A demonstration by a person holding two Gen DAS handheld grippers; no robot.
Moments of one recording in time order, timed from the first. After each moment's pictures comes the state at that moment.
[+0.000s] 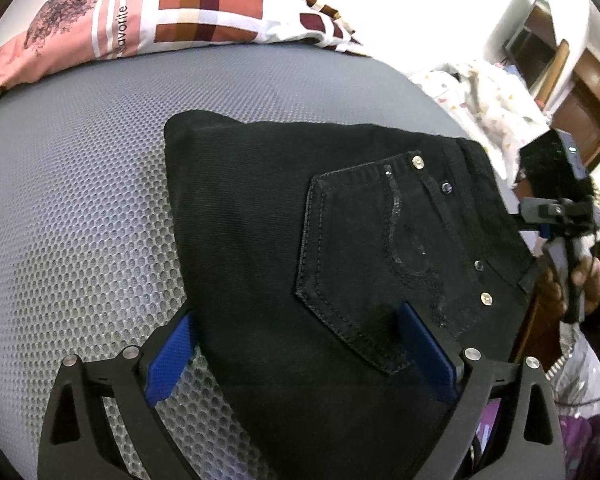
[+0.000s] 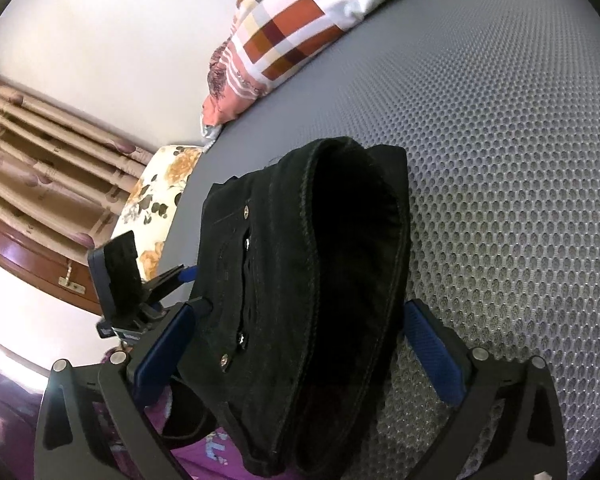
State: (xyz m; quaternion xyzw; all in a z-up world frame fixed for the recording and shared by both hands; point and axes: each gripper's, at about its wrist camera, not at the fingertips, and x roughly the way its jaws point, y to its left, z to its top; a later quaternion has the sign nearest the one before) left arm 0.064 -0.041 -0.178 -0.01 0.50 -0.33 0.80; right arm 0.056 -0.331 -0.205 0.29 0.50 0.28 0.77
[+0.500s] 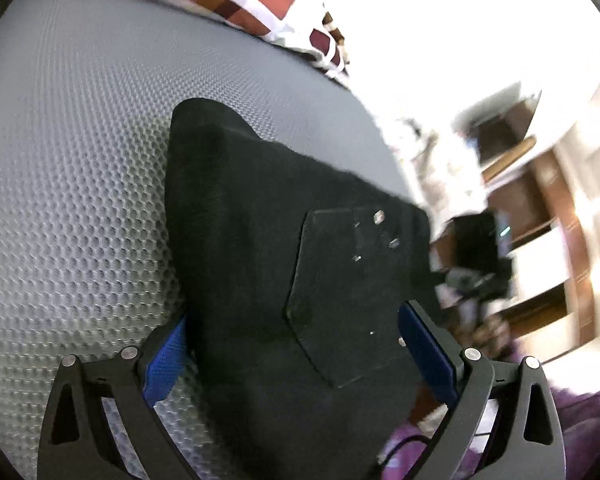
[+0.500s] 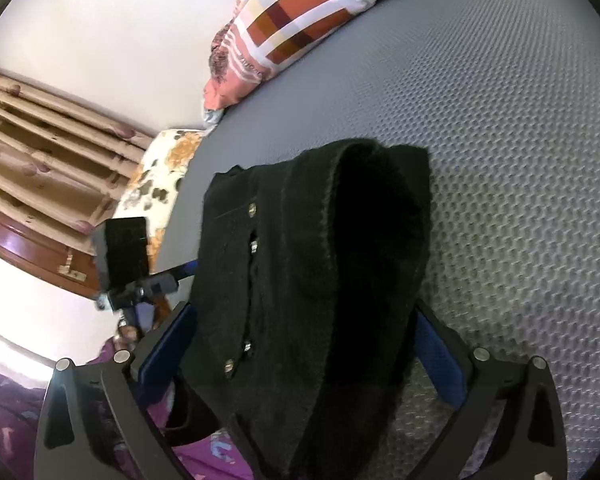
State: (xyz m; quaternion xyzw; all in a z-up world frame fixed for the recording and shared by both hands) left arm 0.089 0.002 -0.186 -0.23 0.52 -0.40 0.72; right arm 0.066 -0.317 -0.202 0.28 0.52 0.30 0.75
